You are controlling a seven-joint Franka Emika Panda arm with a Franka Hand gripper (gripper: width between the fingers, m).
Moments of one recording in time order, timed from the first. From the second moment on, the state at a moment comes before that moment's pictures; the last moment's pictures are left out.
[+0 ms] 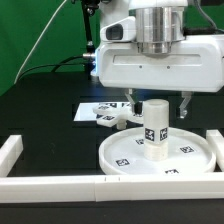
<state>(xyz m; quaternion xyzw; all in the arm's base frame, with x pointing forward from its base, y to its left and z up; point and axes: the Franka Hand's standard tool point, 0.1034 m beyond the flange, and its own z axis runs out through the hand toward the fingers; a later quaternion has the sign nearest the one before) 0.564 0.043 0.081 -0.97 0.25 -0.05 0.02</state>
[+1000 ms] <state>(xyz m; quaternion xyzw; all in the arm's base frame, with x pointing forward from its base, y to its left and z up) 0.561 0.042 0.079 -0.70 0.71 -0.02 0.07</state>
